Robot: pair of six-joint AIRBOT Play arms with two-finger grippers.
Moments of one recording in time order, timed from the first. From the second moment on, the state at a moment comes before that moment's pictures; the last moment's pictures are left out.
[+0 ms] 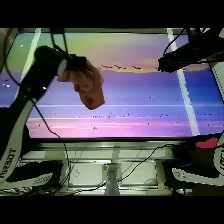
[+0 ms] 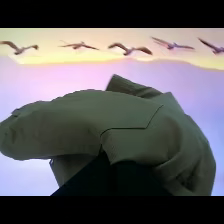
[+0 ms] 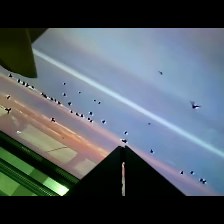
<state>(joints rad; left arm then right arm) -0.54 -1.40 1.55 1.97 -1.03 -2.14 0.22 -1.37 1.97 -1.37 1.69 1.40</state>
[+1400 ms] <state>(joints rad) -0.53 -1.48 1.42 2.08 -1.19 -2.21 0.22 -1.37 1.97 -1.42 1.65 1.39</state>
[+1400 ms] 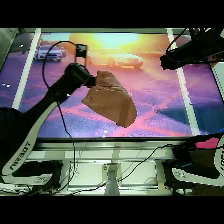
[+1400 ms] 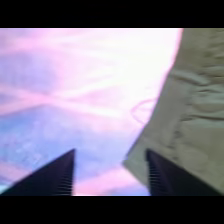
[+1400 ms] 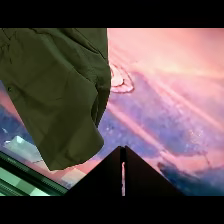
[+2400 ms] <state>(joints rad) -0.29 -1.02 1.16 1.34 -1.01 -1.39 0.22 -1.37 1.97 -1.42 1.63 1.38</state>
